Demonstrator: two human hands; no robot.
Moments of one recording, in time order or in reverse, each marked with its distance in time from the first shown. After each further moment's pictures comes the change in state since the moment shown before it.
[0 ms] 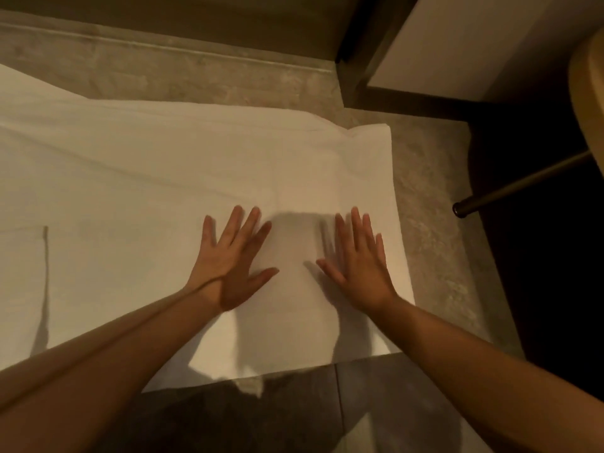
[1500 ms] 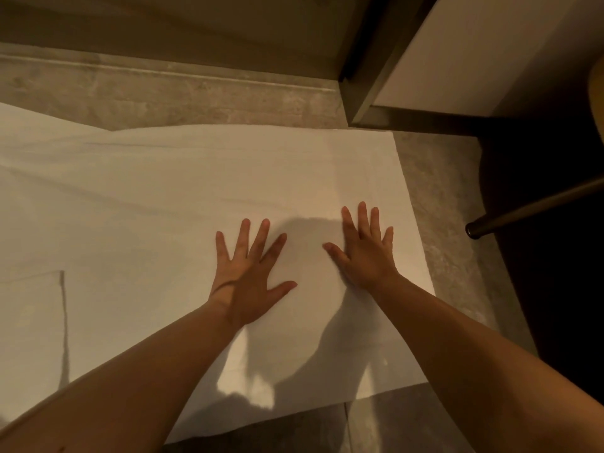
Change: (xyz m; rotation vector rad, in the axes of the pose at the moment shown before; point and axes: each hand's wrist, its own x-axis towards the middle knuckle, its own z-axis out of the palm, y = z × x) left_hand 0.046 0.003 0.025 0.043 -0.028 -0.086; right_hand 0.084 0.023 0.002 -0.078 -0.048 0.107
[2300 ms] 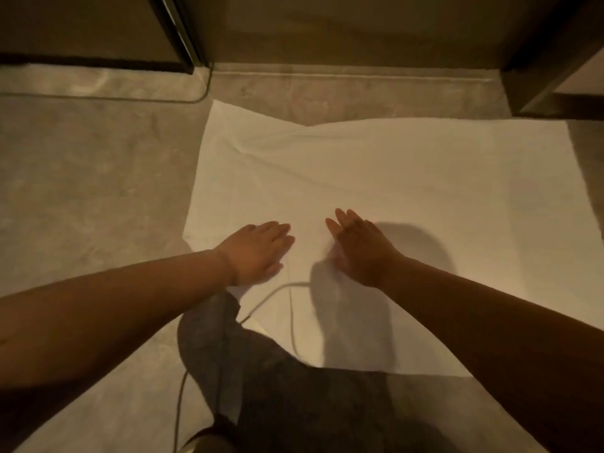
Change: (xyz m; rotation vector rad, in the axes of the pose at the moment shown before) left_hand -0.145 -0.243 -0.082 0.137 -0.339 0.222; right_hand -0.044 -0.290 0.001 -0.079 -0.199 -0.537
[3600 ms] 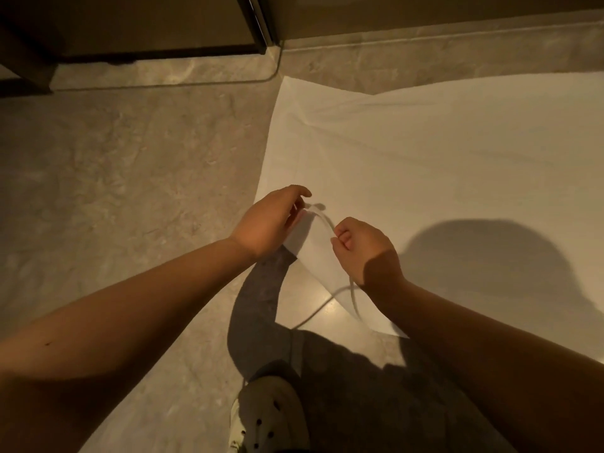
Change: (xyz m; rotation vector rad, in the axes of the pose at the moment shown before) left_hand -0.076 -0.002 -0.002 -0.467 0.502 -0.337; right_hand -0.008 -0.109 0.046 0.724 0.318 0.147
